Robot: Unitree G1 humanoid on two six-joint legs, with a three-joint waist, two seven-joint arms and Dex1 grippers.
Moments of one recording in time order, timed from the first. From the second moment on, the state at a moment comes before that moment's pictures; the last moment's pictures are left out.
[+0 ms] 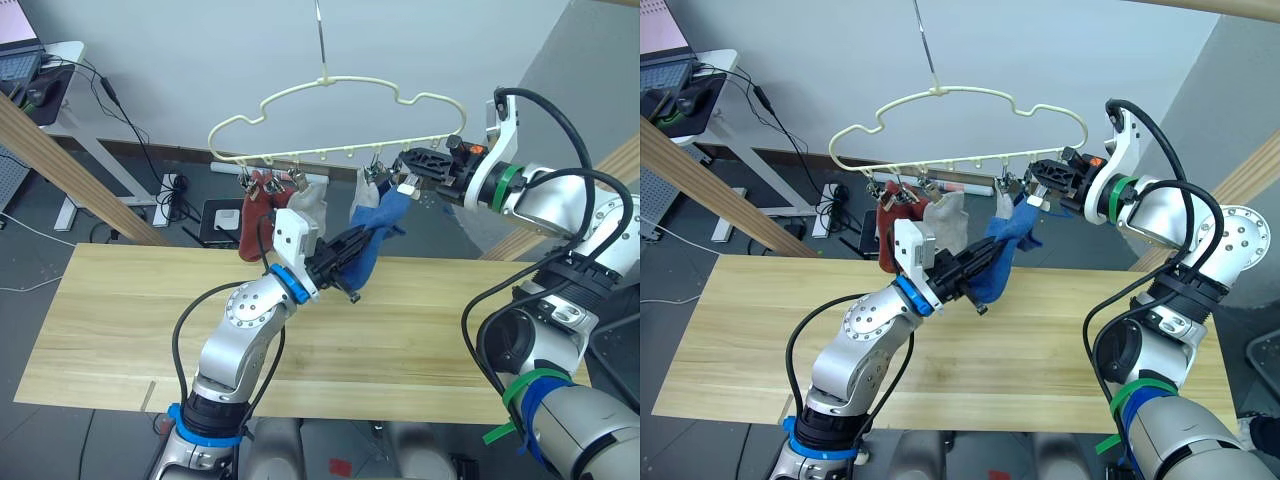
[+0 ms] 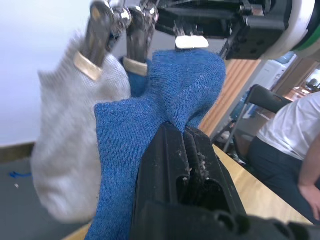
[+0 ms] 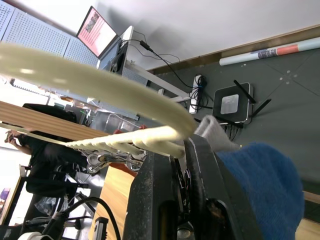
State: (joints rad) left arm -0.34 0.19 -0.17 -0.32 -0.27 0.31 -0.53; right arm -1.05 -0.17 -0.72 0.02 1.27 1.61 -0.42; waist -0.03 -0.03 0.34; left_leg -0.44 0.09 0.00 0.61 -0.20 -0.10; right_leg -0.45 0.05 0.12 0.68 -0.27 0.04
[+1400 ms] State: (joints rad) left arm 0.05 0.99 0.50 0.00 -0.43 0.47 -0.94; right arm -0.04 -1.07 -0.28 -0.22 0.71 0.58 0.92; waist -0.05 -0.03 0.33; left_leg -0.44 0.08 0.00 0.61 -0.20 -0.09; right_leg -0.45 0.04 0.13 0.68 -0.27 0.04
